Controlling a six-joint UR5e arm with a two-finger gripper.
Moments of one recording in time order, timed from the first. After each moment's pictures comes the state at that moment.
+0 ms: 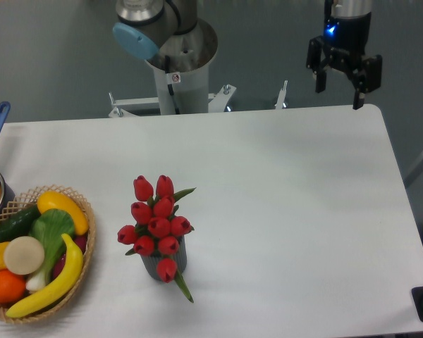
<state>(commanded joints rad) 3.01 -1.50 -1.82 -1.08 1.27 1.90</state>
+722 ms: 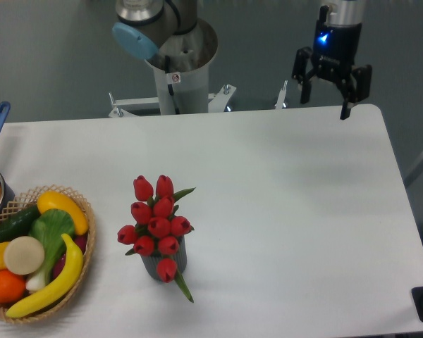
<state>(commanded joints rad) 3.00 -1.51 -1.87 -1.08 1.06 1.62</state>
